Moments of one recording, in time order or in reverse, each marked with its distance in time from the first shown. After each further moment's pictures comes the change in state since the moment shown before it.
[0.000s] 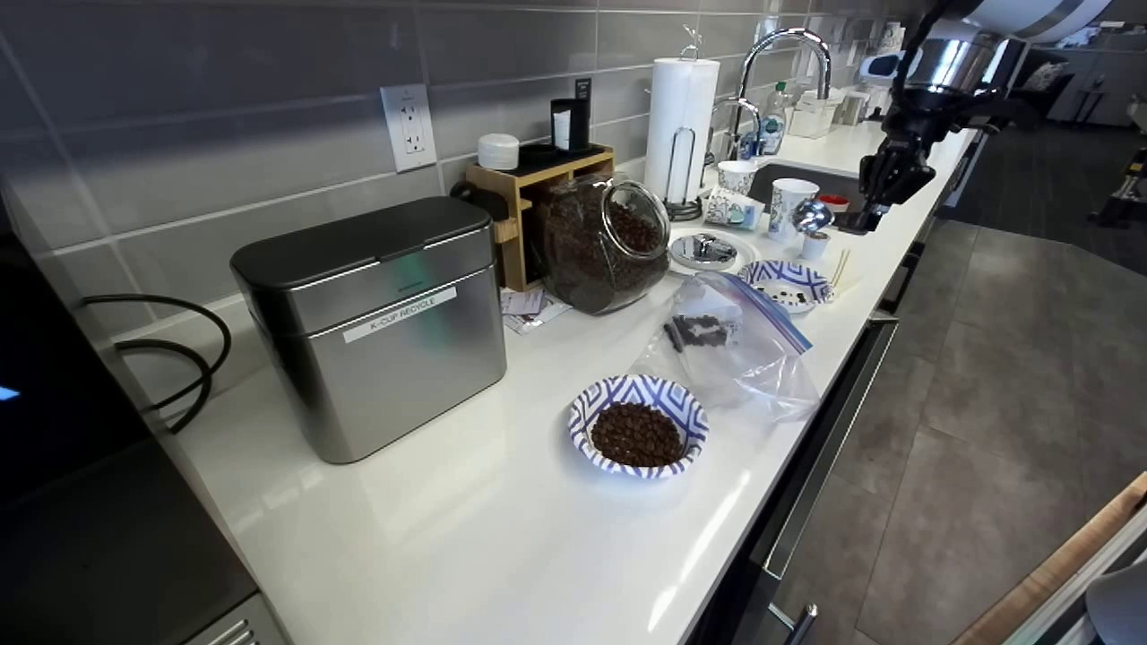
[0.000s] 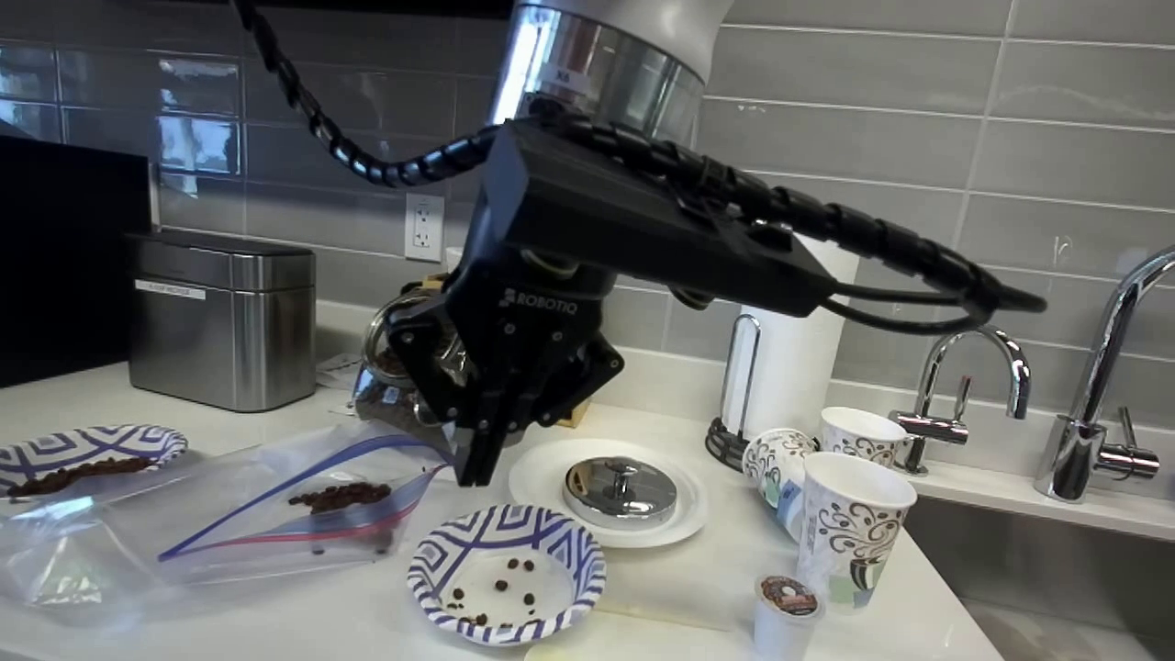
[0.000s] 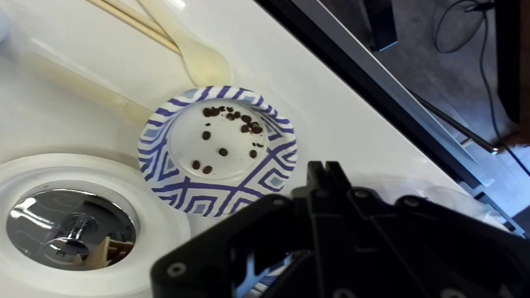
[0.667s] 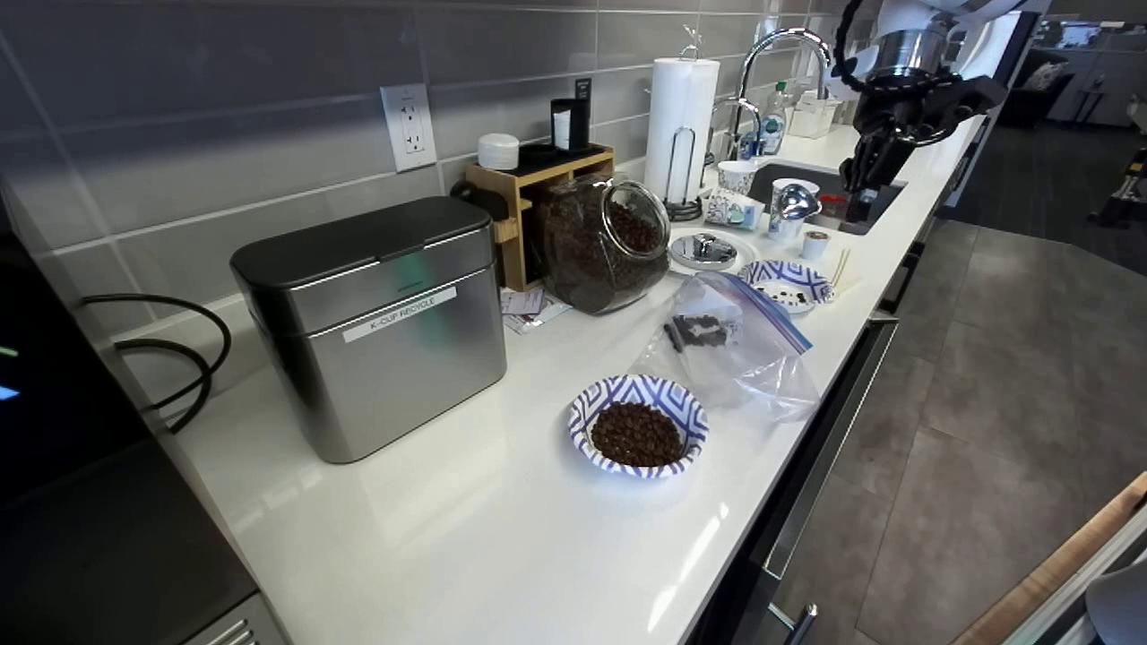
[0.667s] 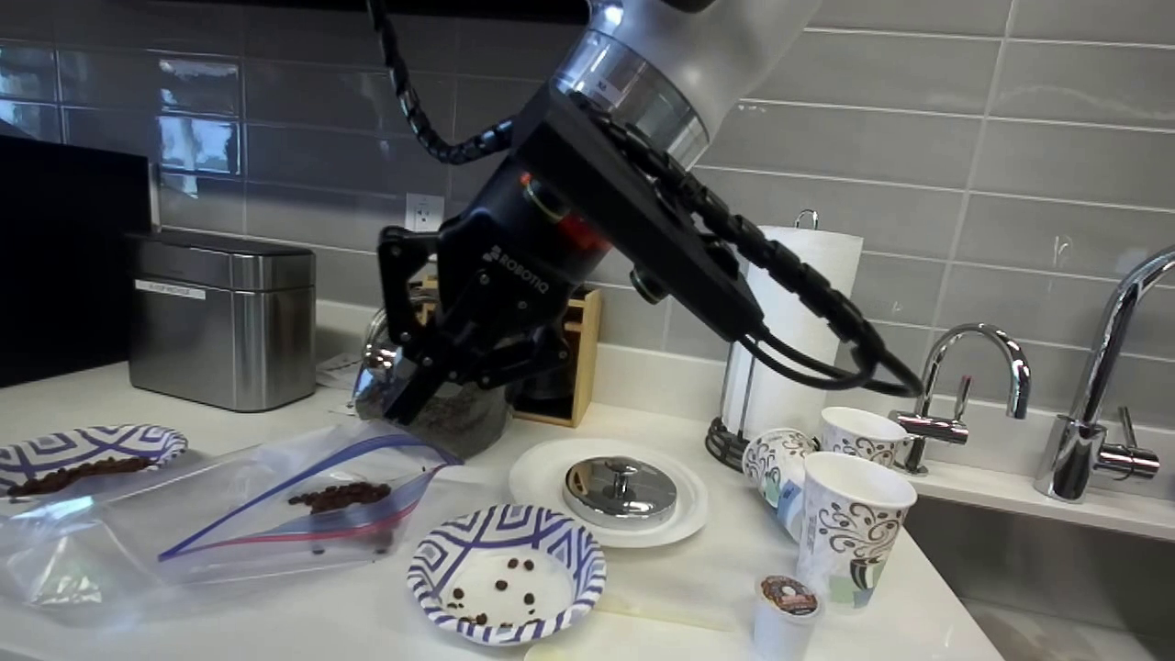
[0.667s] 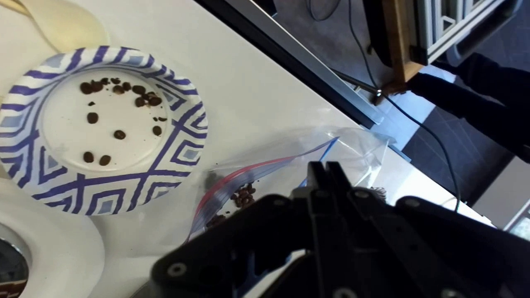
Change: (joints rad) arm -0.014 0.190 0.024 0.274 0.111 -0.442 0.102
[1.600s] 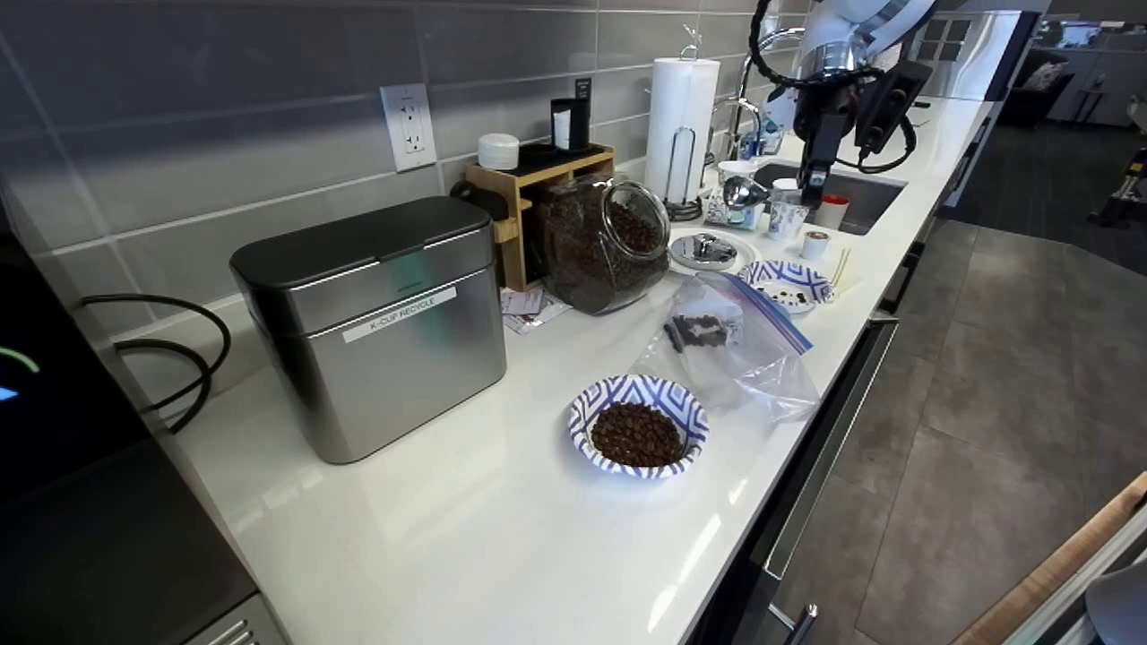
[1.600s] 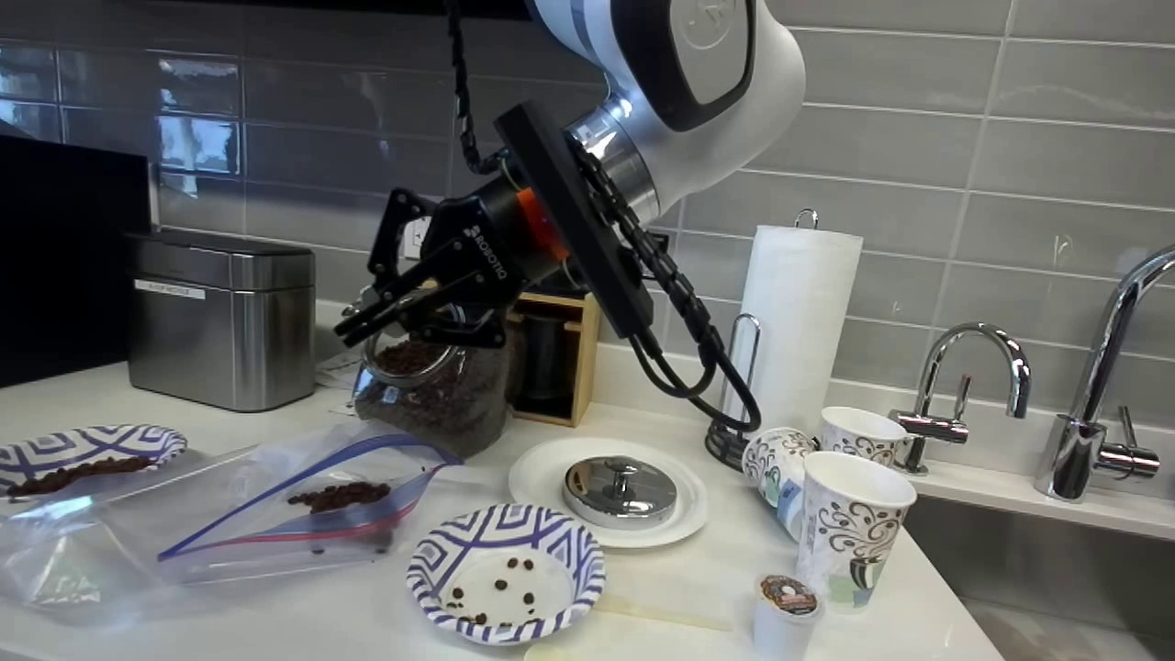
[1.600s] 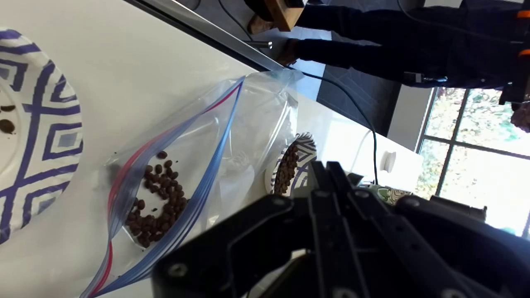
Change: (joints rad) arm -0.036 0.260 0.099 0.307 0.160 -0.365 0.329
